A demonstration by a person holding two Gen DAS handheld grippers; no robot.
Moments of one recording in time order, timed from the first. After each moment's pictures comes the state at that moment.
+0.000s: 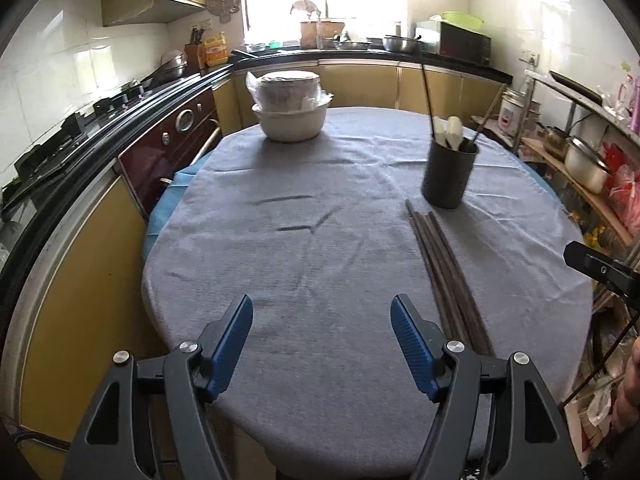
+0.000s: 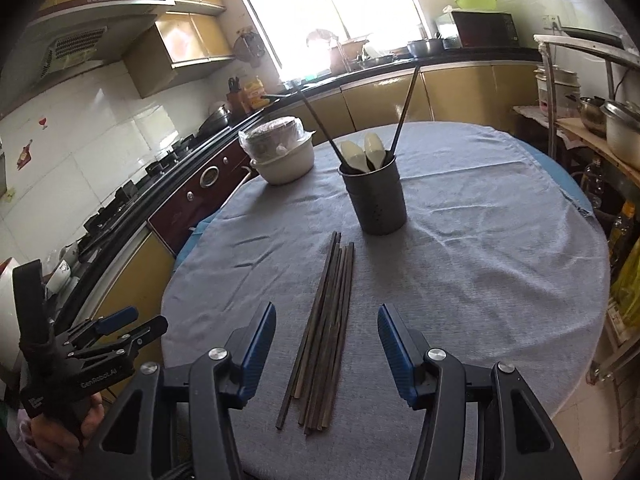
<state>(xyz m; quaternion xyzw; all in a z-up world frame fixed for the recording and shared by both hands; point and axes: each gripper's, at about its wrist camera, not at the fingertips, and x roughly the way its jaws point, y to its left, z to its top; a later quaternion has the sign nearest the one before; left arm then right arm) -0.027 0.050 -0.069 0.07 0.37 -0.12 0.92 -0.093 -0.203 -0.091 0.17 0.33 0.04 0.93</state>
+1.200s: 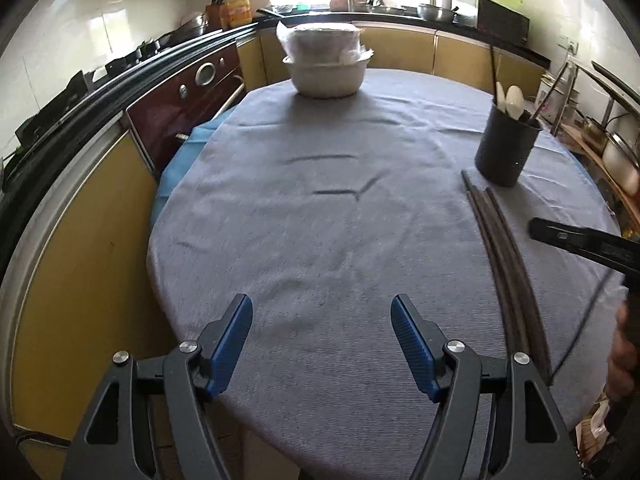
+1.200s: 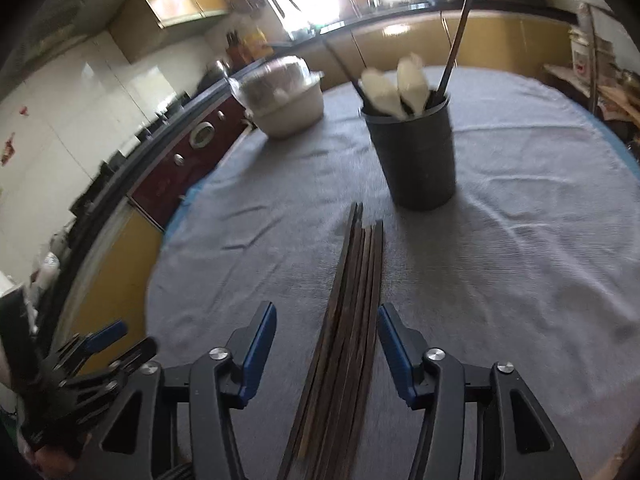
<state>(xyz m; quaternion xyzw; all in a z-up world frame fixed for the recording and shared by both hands) 0.016 0.067 -0.107 0.07 0.44 -0.07 0.89 0.026 -0.187 -0.152 0.18 0.43 0.07 0.88</state>
